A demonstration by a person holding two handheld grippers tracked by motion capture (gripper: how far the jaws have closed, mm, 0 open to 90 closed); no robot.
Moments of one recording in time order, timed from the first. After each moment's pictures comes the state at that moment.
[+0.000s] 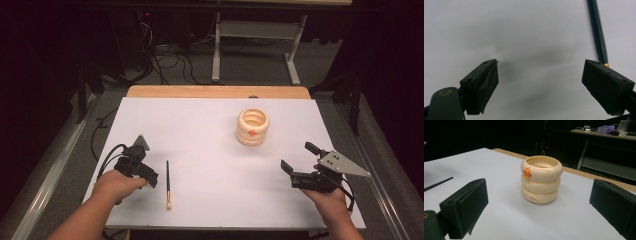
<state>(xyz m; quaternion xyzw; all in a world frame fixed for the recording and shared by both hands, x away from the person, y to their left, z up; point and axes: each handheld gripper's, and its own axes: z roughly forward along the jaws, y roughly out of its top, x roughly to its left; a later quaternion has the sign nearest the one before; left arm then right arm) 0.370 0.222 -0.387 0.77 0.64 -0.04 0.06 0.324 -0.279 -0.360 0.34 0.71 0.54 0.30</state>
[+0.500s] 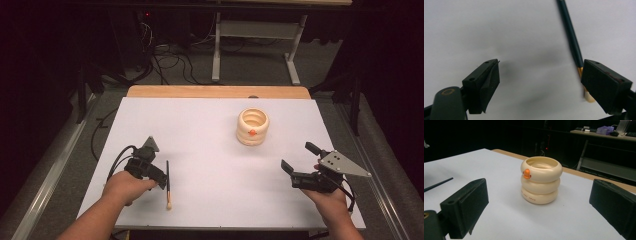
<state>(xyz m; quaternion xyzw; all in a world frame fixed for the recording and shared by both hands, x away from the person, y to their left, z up) 0.367 0.196 -0.389 0.78 0.63 -0.05 0.06 0.323 -0.279 -0.360 0.34 0.71 0.54 0.30</state>
